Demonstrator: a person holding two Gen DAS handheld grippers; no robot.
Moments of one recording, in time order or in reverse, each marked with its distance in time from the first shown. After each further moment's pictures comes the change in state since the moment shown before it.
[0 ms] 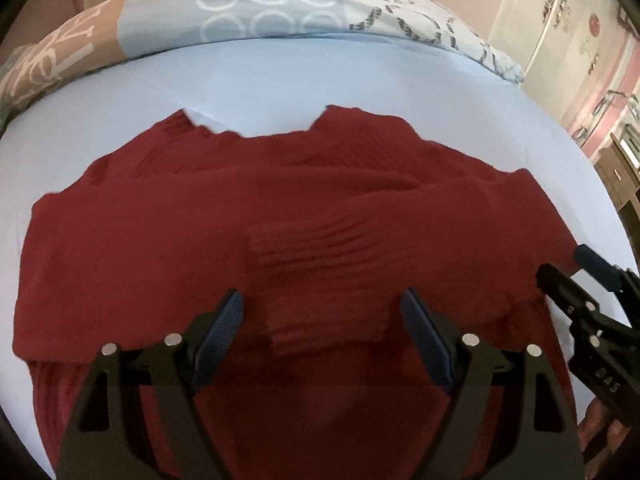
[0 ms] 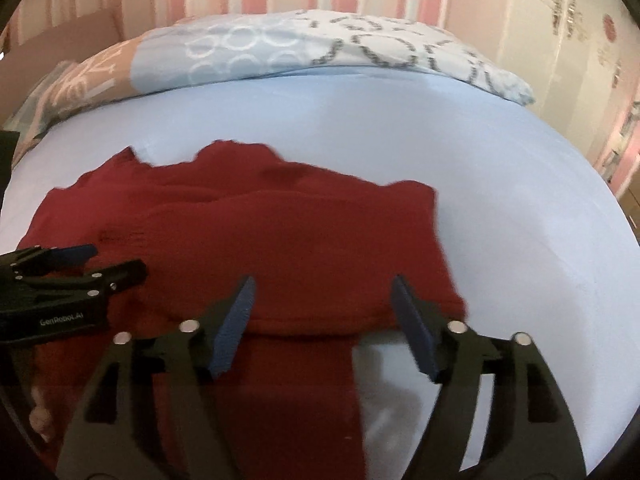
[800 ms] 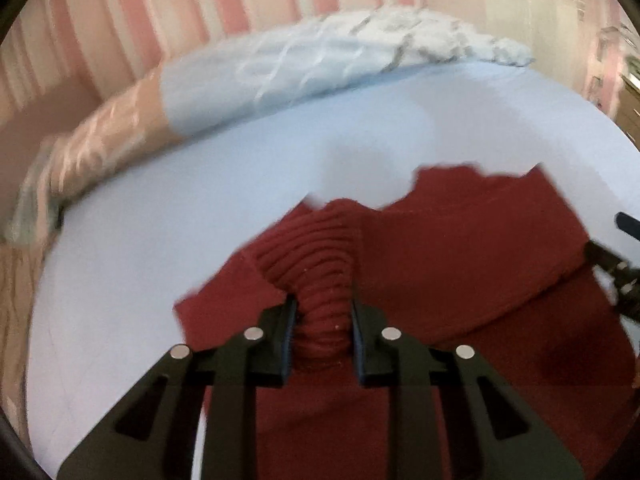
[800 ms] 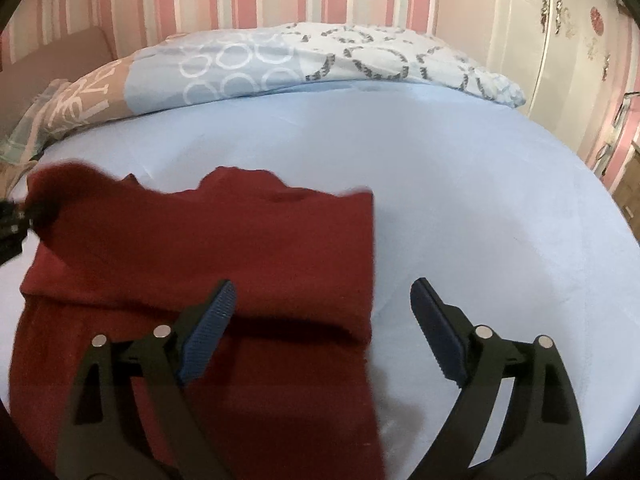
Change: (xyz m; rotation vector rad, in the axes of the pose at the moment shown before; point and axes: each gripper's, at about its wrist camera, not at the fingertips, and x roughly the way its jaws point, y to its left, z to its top) left arm -0.059 0.082 0.031 0.188 -0.079 0.225; right arm -0.009 0.022 0.017 0.035 -0.010 0.022
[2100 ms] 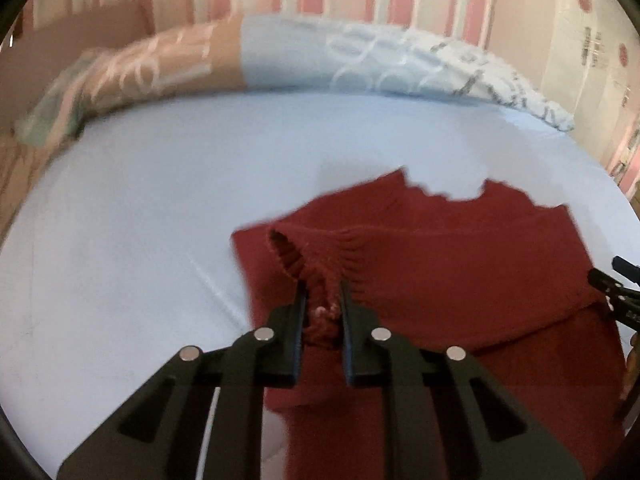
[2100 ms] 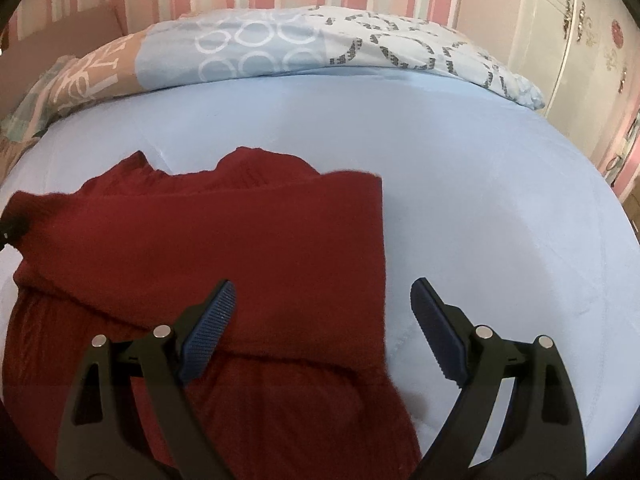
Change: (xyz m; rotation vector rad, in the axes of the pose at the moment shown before) left arm -0.001 0.091 -0.064 -0.286 -0.021 -0.047; right arm 0.030 0.027 0.003 -0.076 0.048 -0.015
